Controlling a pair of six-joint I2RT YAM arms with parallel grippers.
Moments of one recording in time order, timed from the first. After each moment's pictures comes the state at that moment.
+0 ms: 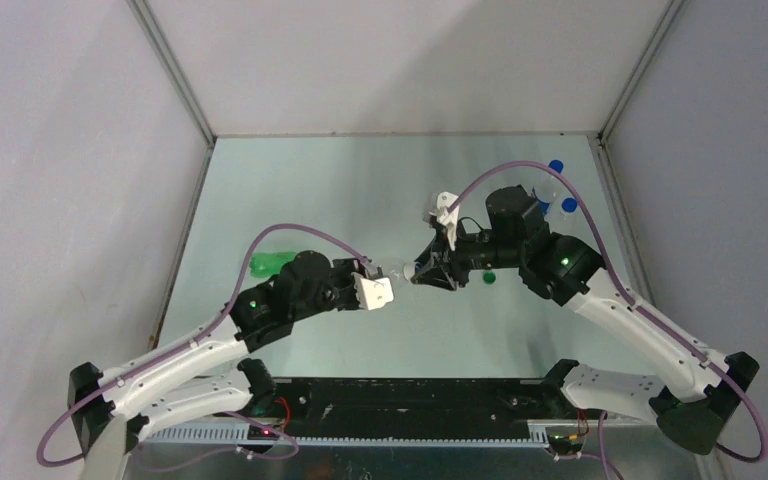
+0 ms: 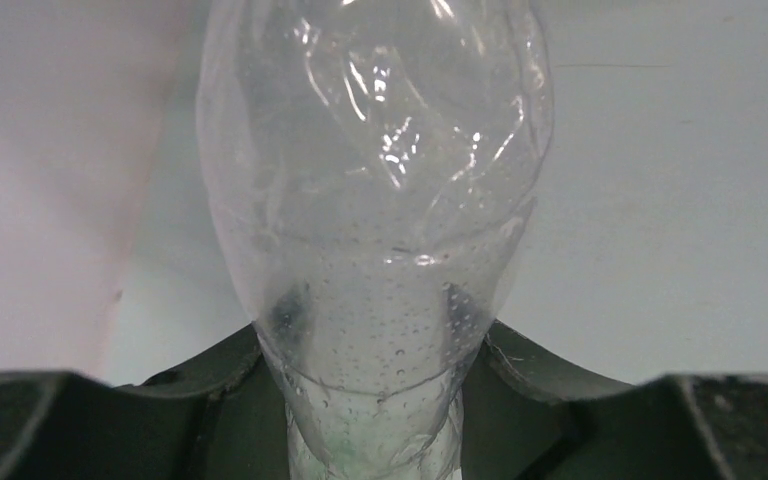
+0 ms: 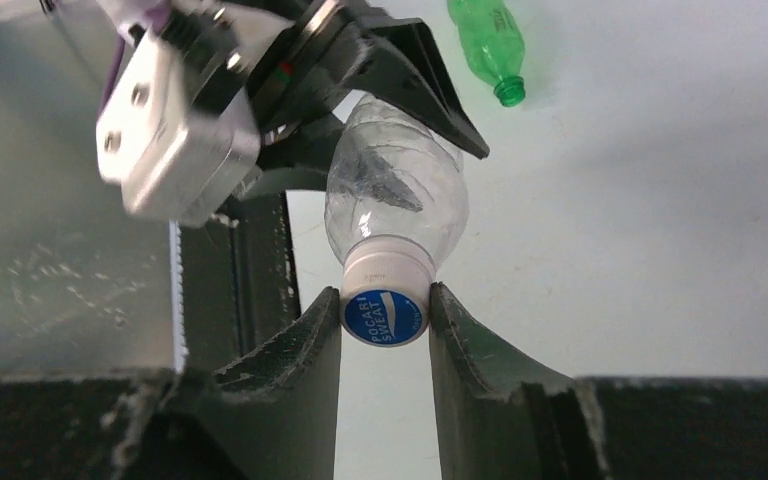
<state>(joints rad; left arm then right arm) -0.92 0.86 0.72 -0.31 0.11 0.65 0.78 1.09 1.15 -0.51 -0.62 -0.18</state>
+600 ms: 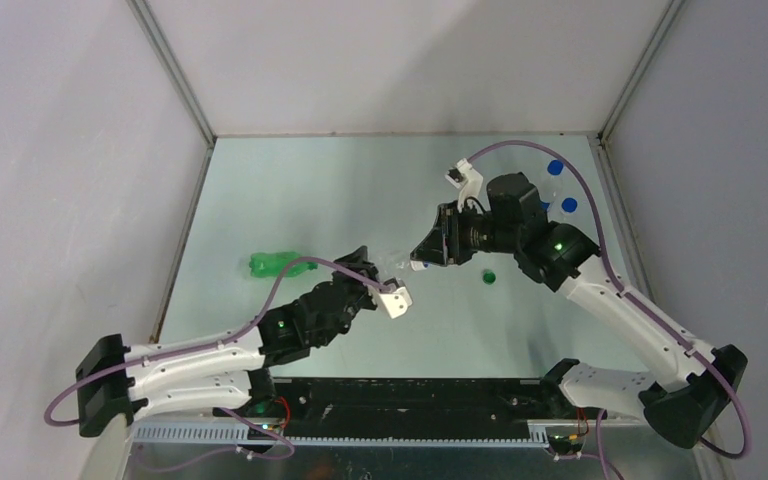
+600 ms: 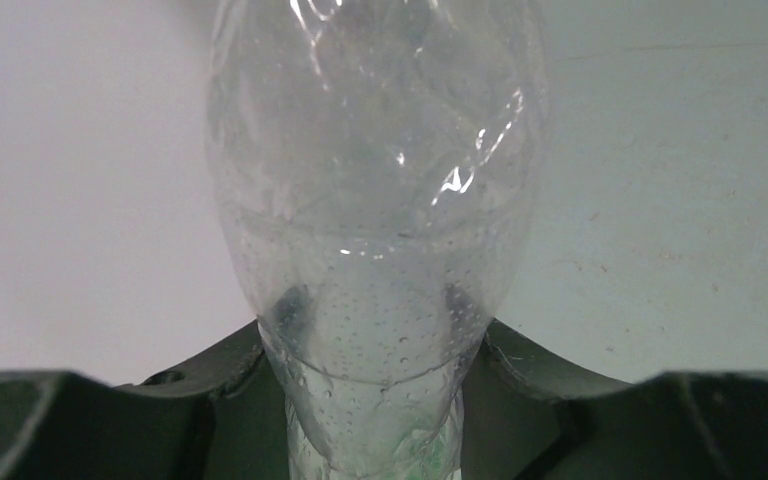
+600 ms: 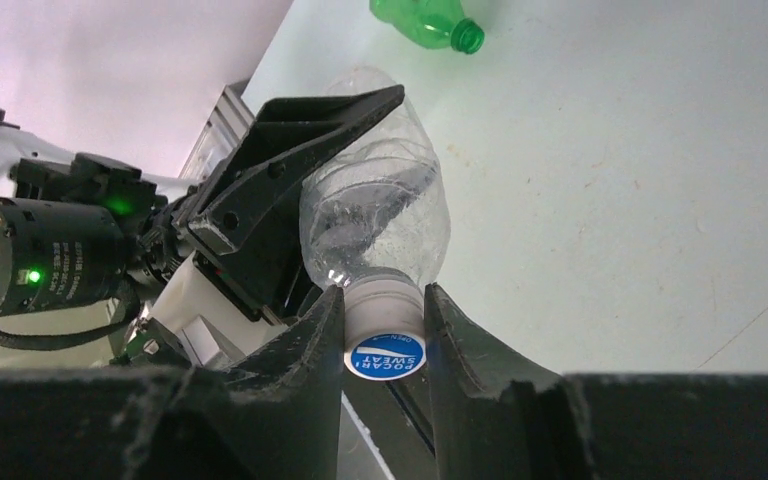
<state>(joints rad) -1.15 0.92 0.52 0.16 -0.51 0.81 0.69 1.16 1.17 -0.51 -0.46 0.51</state>
